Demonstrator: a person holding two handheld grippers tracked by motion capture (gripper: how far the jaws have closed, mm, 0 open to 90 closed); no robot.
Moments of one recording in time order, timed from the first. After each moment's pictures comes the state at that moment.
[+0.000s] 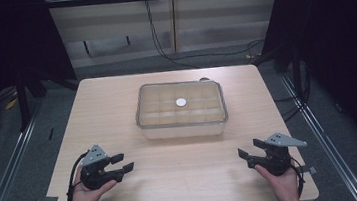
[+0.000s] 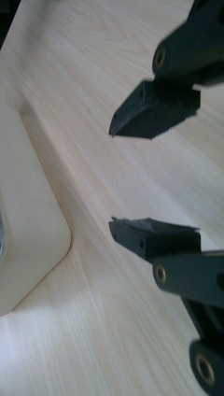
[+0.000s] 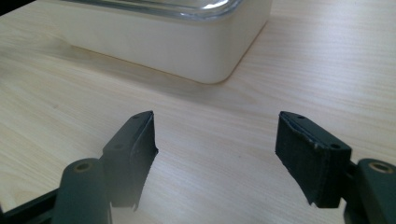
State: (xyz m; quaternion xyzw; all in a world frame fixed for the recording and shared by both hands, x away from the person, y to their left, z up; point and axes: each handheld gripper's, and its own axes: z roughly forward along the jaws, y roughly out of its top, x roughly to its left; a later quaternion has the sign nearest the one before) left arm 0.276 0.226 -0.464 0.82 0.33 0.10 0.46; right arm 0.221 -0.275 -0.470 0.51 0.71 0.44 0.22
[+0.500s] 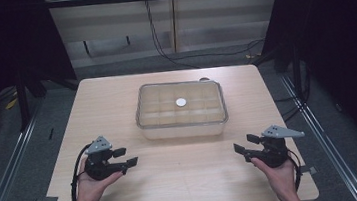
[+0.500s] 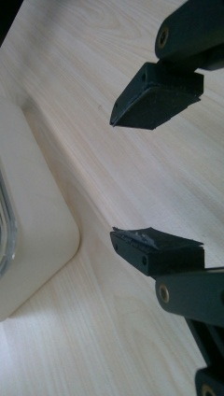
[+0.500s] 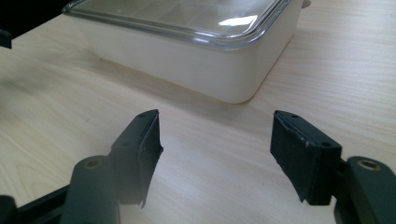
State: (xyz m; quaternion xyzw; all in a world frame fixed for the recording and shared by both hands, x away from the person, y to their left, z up) left arm 0.299 0.213 -0.454 0.82 0.35 0.08 0.45; right arm 0.236 -0.269 -0.452 0.49 0.72 0.45 0.19
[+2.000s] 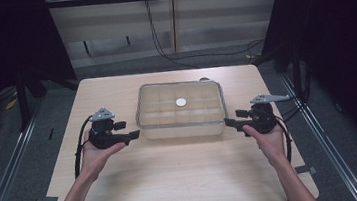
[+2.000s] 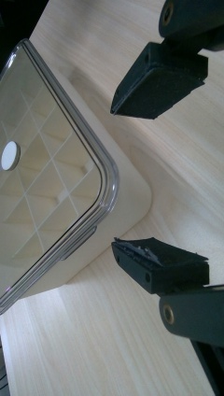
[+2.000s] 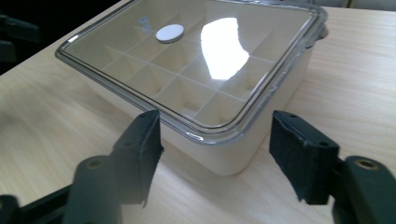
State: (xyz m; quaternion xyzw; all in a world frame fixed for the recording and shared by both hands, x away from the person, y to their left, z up) left arm 0.369 0.200 -0.426 0.82 0.35 0.09 0.45; right arm 0.322 -0.269 -0.426 0.47 0.74 0.46 0.14
